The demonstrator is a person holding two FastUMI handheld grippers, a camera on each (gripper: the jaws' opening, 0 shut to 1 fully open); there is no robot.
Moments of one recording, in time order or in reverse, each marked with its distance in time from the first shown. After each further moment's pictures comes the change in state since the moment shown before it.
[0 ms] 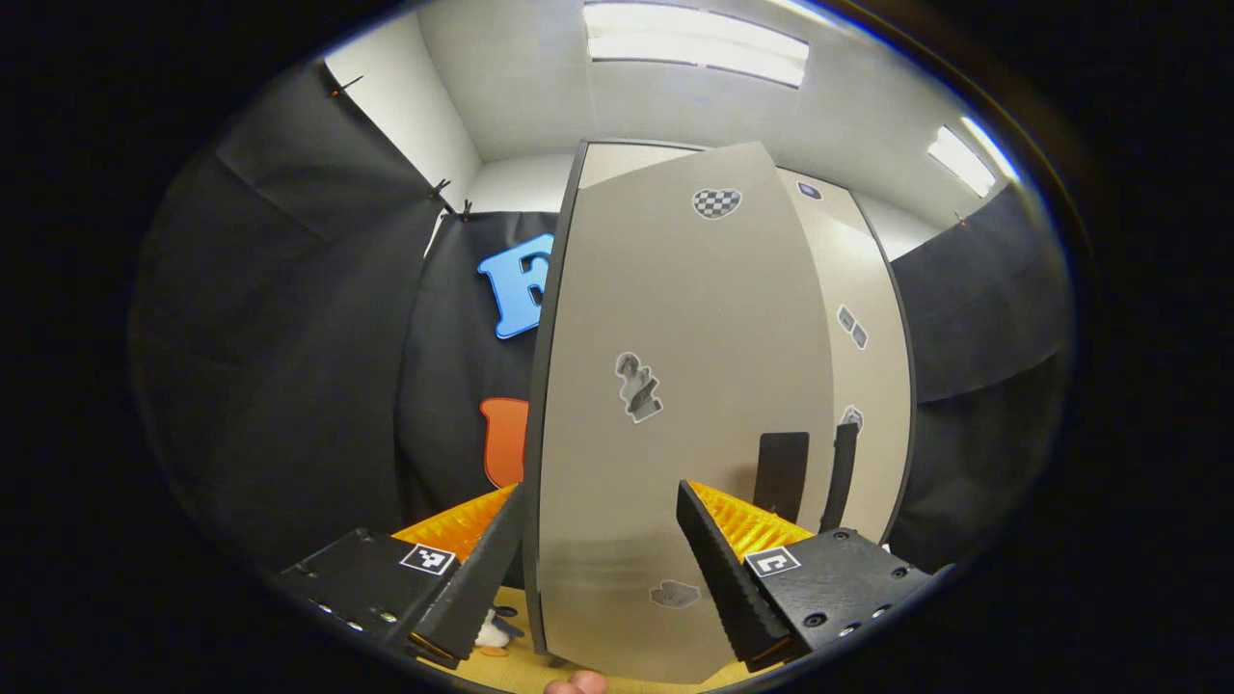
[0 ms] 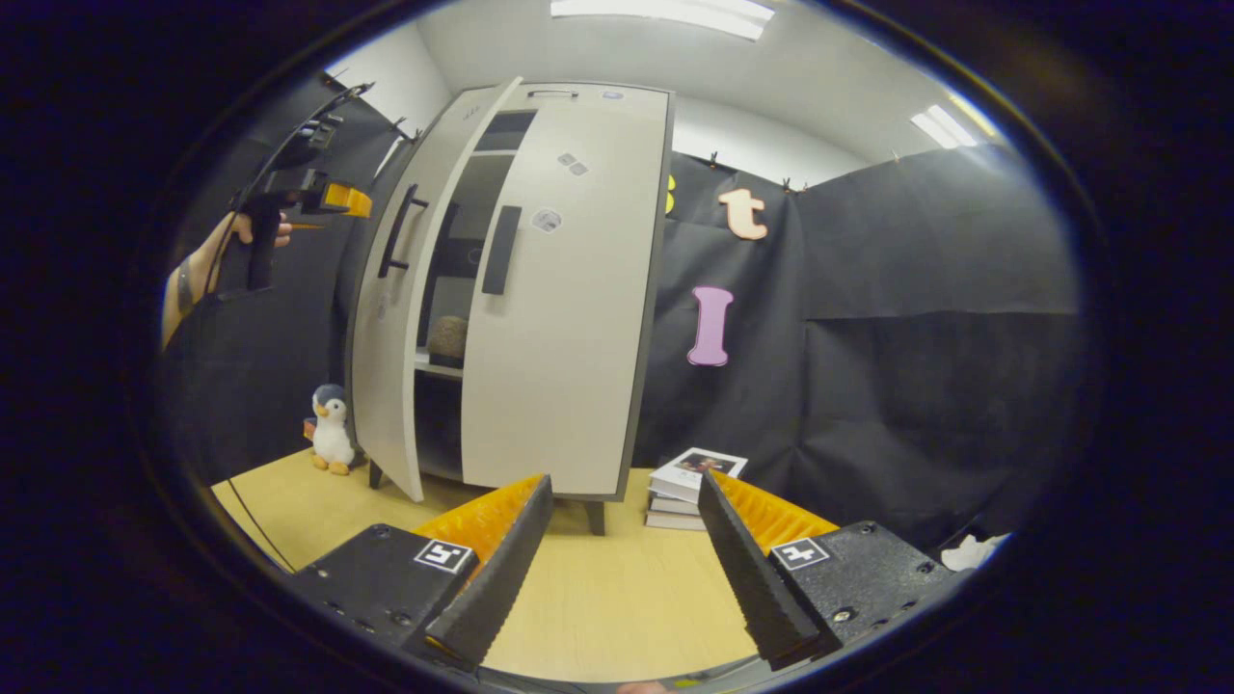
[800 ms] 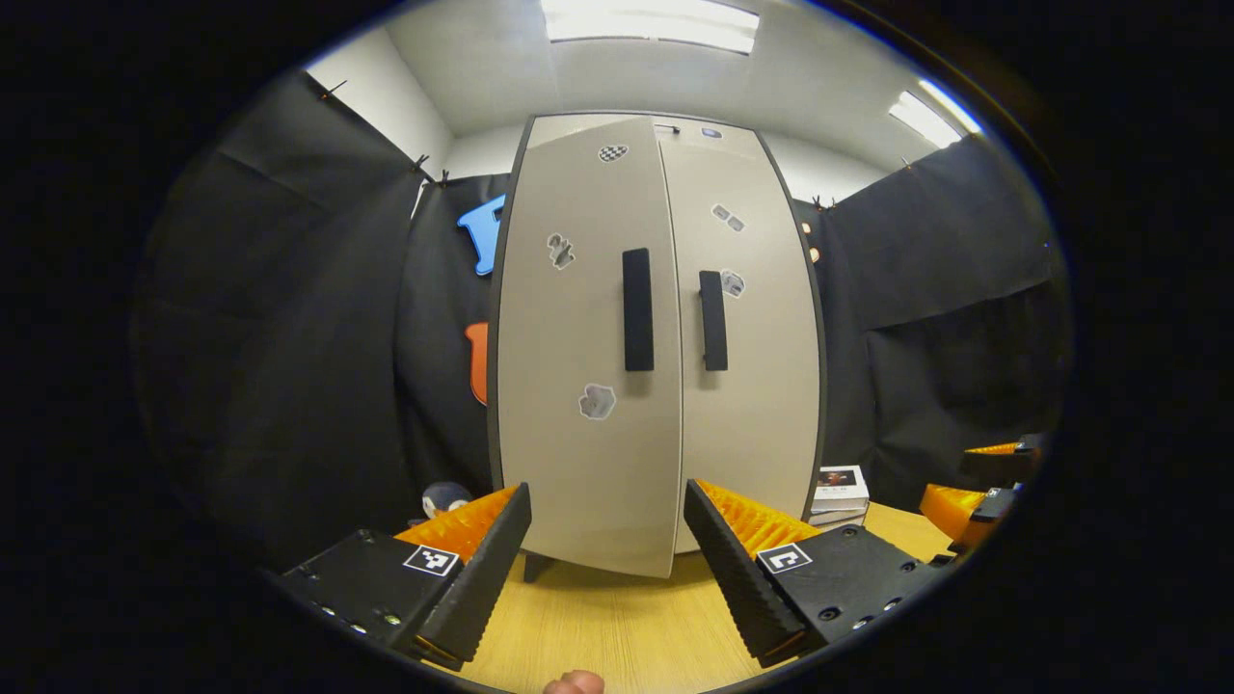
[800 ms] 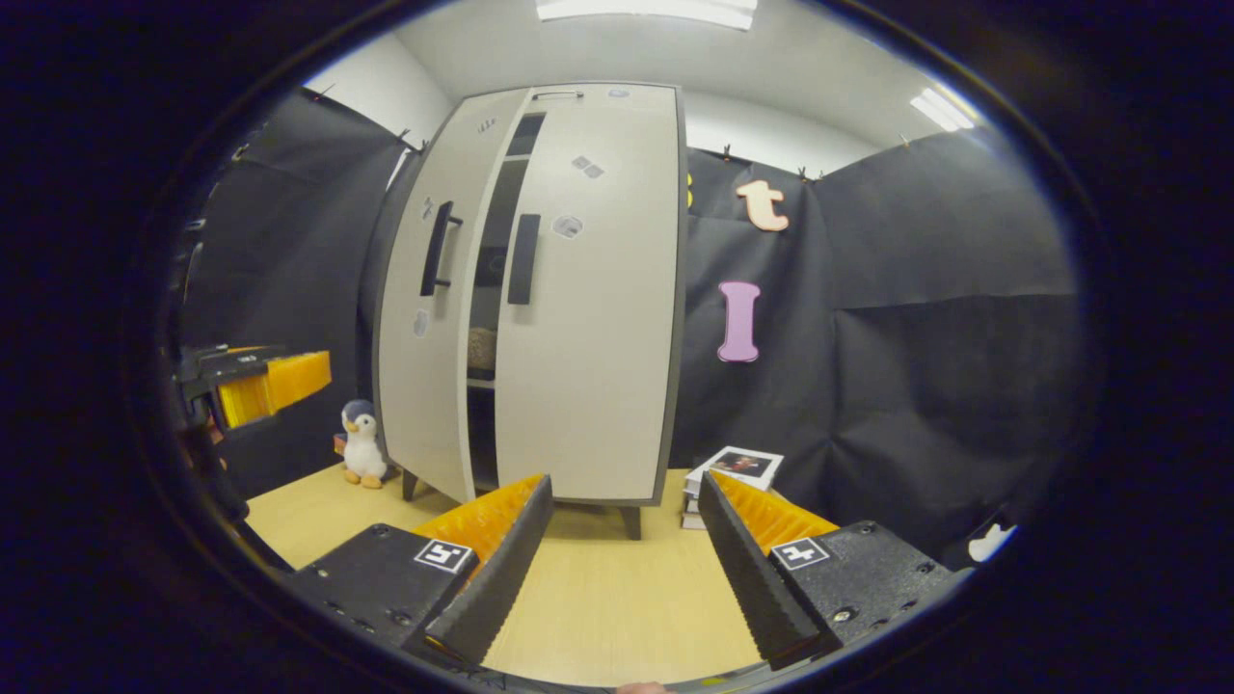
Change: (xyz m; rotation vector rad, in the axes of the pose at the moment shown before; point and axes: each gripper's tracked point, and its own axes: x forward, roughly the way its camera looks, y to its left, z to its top) left arm -0.150 -0.087 -0.153 0.032 0.174 -0.032; right arm 0.006 0.023 0.007 0.053 0.008 0.079
